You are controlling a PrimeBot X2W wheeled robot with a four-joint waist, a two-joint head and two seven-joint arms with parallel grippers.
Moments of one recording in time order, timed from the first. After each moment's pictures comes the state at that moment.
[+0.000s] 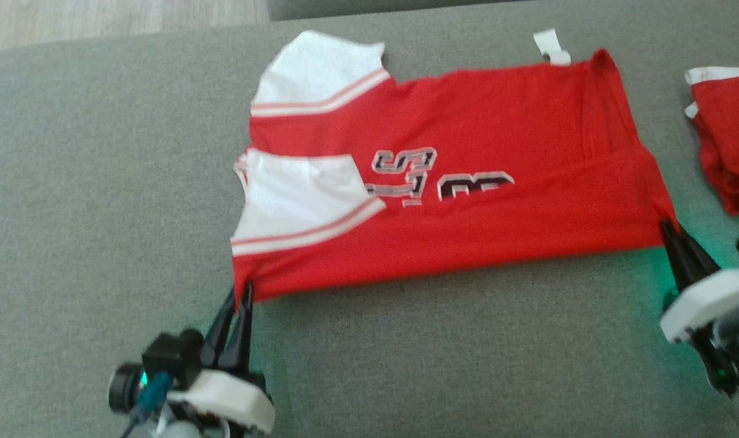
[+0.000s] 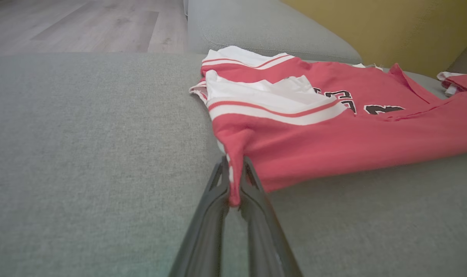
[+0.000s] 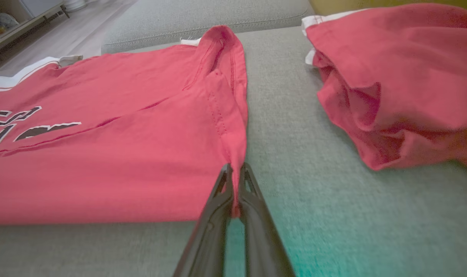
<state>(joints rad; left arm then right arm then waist) -0.11 0.31 -0.55 0.17 -0.53 0.20 -0.13 -0.35 -0.48 0.38 0.68 0.66 0.13 -0.17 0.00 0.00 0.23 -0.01</state>
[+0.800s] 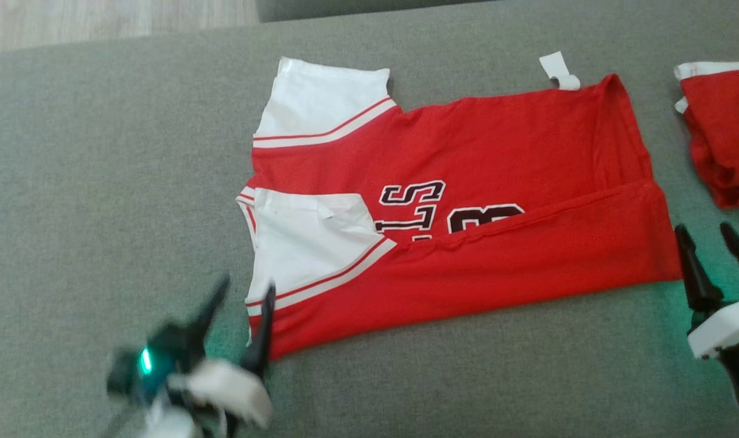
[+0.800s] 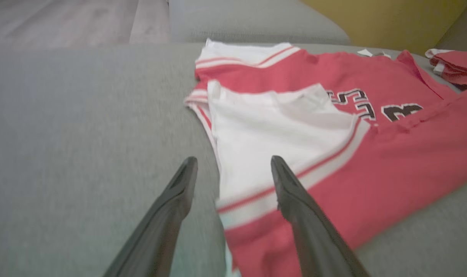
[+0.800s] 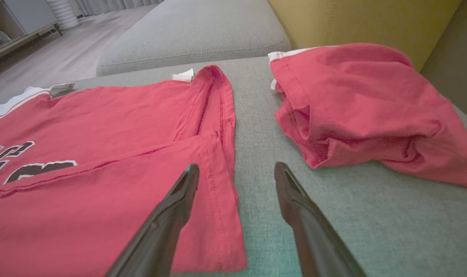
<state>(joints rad) -0.08 0.35 -0.59 0.12 -0.53 0.21 -0.07 -0.15 -0.49 0.18 0.44 0.57 0.13 -0.14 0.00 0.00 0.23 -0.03</state>
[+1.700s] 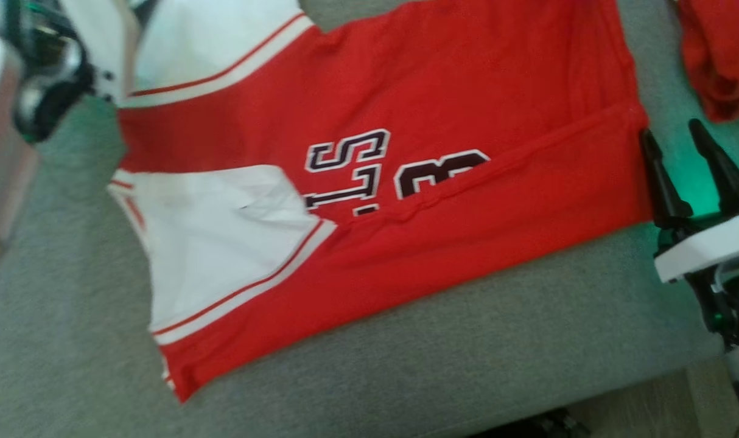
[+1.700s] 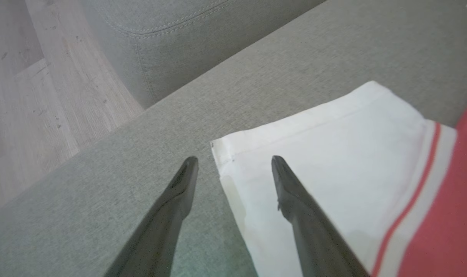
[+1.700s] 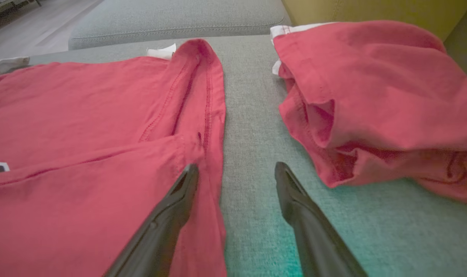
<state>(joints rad) -1.12 0.51 -0.68 0.51 -0.62 -0.12 0.64 -0.32 -0.44 0.21 0.28 0.50 0.13 -0.11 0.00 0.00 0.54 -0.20</state>
